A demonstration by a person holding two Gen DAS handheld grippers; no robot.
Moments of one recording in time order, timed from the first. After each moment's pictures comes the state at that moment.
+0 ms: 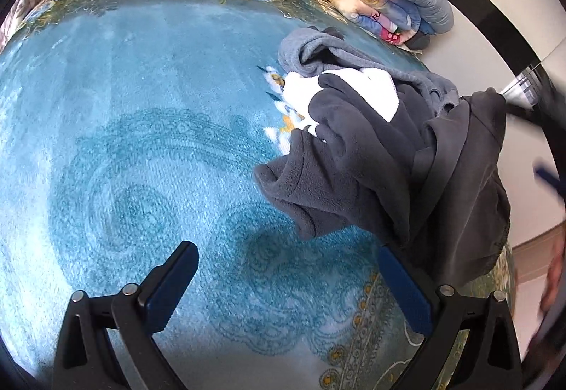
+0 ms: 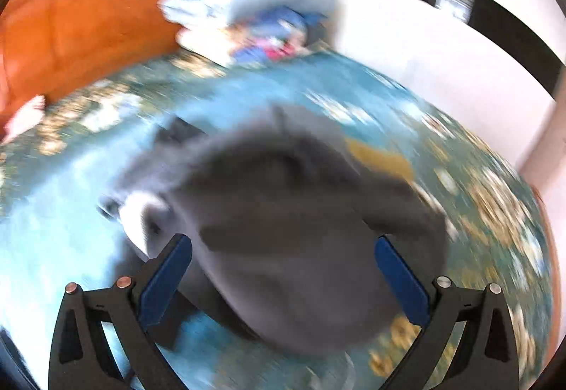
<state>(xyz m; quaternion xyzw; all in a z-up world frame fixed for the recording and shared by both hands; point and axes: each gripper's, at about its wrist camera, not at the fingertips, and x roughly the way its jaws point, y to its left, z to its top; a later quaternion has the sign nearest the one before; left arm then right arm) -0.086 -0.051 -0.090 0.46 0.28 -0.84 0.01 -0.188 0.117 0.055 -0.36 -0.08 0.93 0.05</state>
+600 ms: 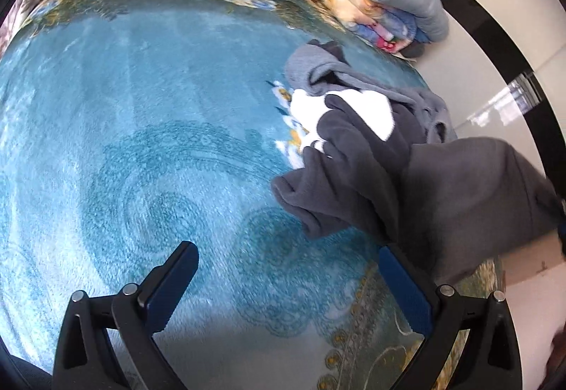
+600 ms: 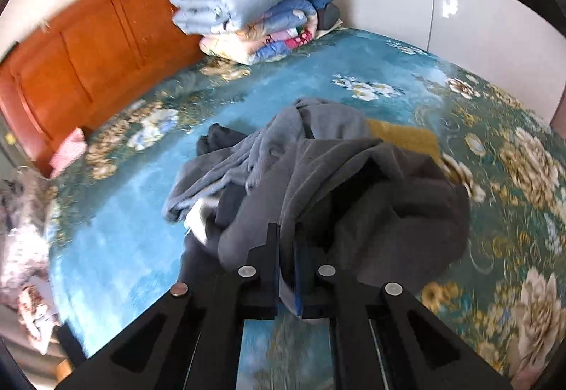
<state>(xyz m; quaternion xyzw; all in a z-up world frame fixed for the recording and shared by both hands) -0.067 -0.073 -0.069 0.46 0.30 -0.84 -0.01 -0.129 0.165 0.091 -0.42 0.06 0.90 -0.03</state>
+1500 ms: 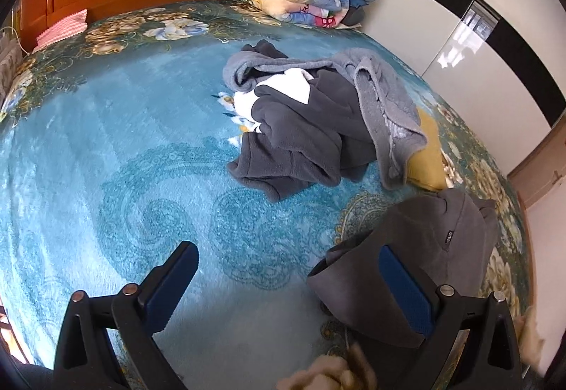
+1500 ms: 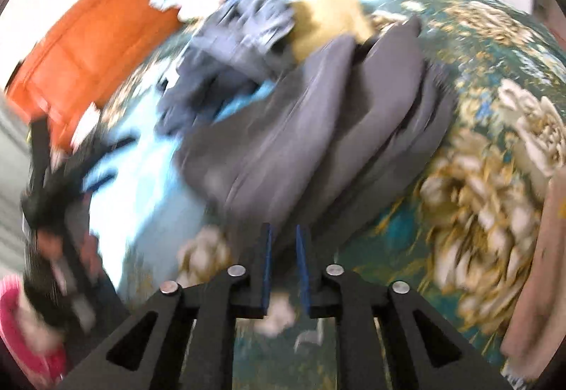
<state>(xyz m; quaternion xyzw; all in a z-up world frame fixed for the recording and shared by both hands) -0.032 -0.025 -0.031 0.45 0.14 -0.88 -0.07 0.070 0.276 0.004 -0.47 0.18 0.86 -0.03</state>
